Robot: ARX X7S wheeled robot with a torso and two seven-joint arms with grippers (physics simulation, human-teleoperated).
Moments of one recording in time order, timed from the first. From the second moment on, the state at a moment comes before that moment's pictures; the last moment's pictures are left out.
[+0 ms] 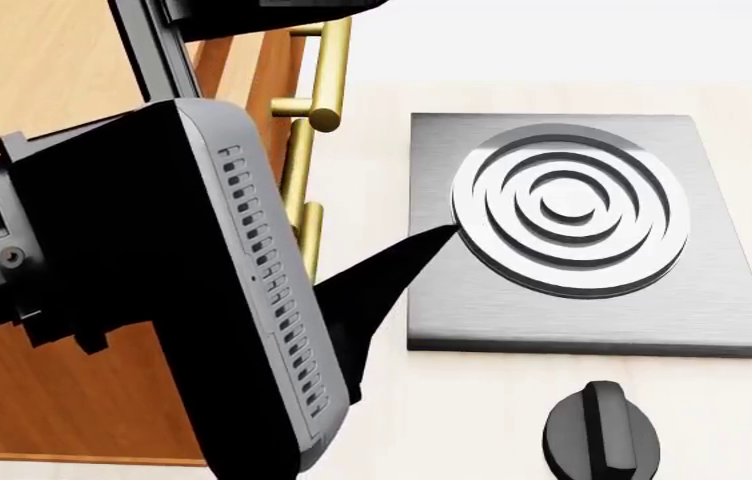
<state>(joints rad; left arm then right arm) -1.70 -0.52 1.07 0.55 -0.88 -0.88 -0.04 -0.26 0.72 0.32 -0.74 1.34 -0.69 1.12</state>
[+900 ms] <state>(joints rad) -1.69 -0.52 1.08 0.54 -0.87 -0.87 -0.04 -0.48 0.61 0.54 -0.72 1.47 -0.75 1.17</state>
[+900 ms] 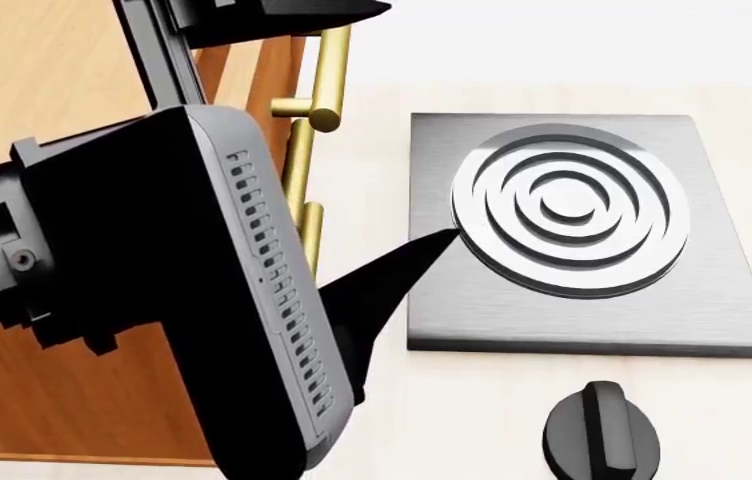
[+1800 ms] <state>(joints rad) -1.66 -0.53 1.10 0.54 -0.85 -0.85 -0.04 -0.28 0.69 0.35 -0.56 1.54 -0.60 1.17</state>
